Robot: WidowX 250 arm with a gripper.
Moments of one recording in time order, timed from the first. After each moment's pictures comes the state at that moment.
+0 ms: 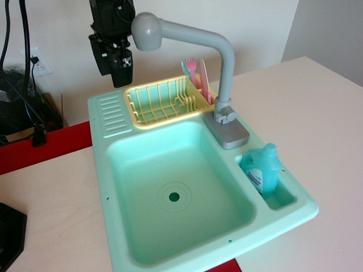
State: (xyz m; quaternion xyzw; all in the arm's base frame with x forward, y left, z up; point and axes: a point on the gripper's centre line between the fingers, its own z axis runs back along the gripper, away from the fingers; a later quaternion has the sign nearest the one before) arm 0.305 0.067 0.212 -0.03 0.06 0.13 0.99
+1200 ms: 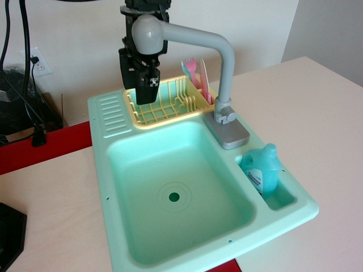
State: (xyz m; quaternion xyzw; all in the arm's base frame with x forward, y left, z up) arm 0.330 0.020 0.196 -0.03 0.10 0.05 0.99
